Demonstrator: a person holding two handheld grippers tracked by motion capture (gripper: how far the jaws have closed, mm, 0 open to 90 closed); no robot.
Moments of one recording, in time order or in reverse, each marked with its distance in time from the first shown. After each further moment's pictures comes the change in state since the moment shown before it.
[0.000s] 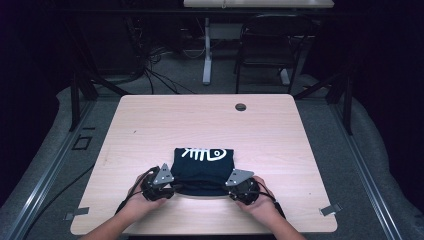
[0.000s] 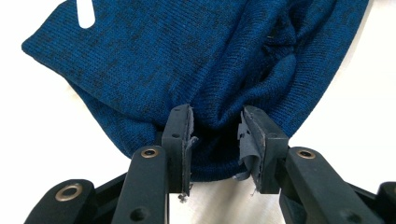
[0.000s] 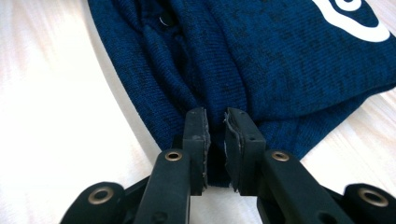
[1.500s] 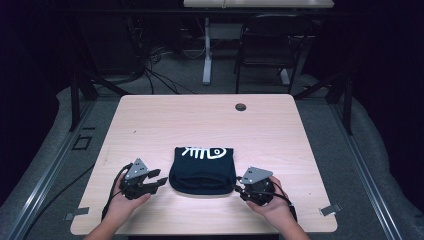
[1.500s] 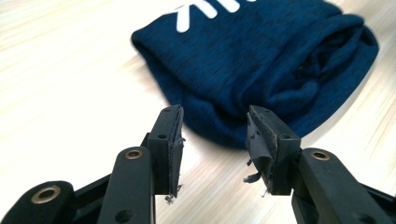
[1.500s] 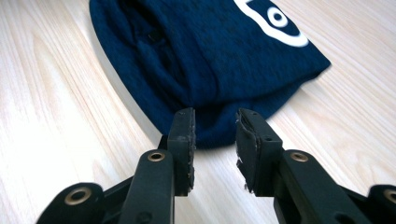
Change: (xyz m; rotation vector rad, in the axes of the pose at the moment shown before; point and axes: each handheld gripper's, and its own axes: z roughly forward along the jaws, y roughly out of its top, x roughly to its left) left arm 0.023 -0.025 -0.050 -0.122 0.074 -0.232; right arm -0.006 -0.005 -0.051 -0.047 -0.054 0.063
